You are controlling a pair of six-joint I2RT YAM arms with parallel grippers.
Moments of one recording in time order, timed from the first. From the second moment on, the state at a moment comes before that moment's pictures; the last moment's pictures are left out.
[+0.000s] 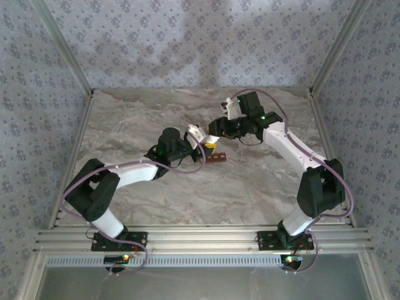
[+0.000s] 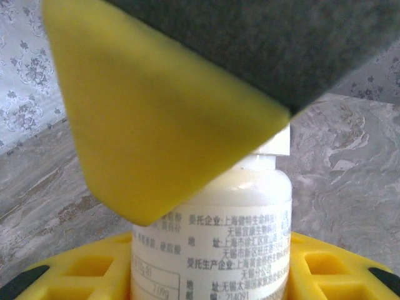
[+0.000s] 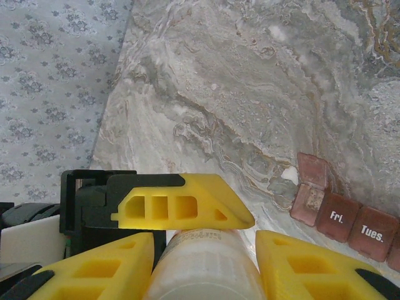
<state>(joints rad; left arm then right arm) -0.69 1.61 0.81 0.59 0.38 0.12 0.42 1.61 1.36 -0.56 -0.65 0.42</state>
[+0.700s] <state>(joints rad) -0.64 1.57 0.91 0.33 0.39 0.03 0.34 1.41 1.23 -0.48 -0.44 0.64</state>
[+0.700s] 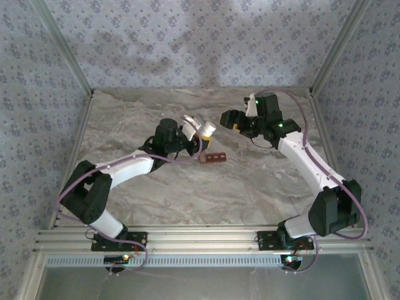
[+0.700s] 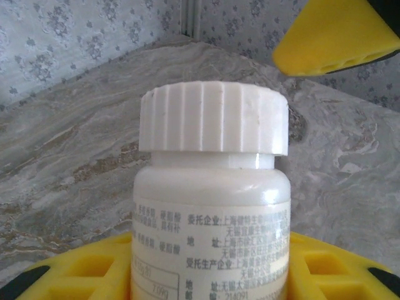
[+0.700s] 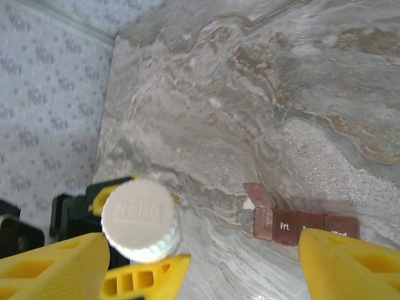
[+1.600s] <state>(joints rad) -0.65 1.57 0.96 0.22 0.43 0.07 0.47 1.50 1.22 -0.34 -0.35 0.82</state>
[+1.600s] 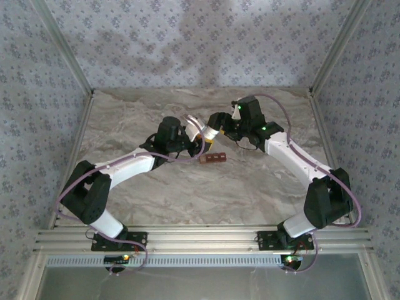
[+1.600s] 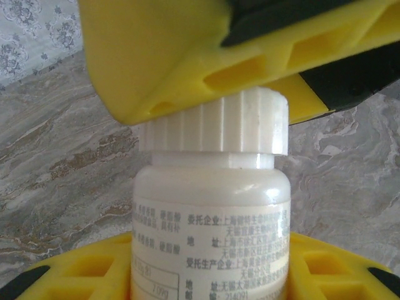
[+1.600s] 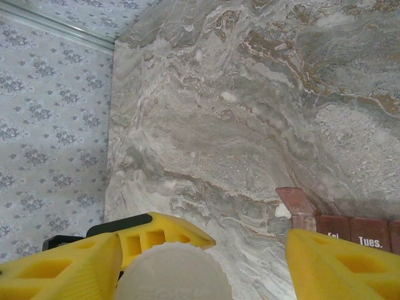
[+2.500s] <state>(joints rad) -0.65 1.59 0.97 0.22 0.55 -0.04 0.43 1.43 1.07 -0.12 -0.50 0.51</state>
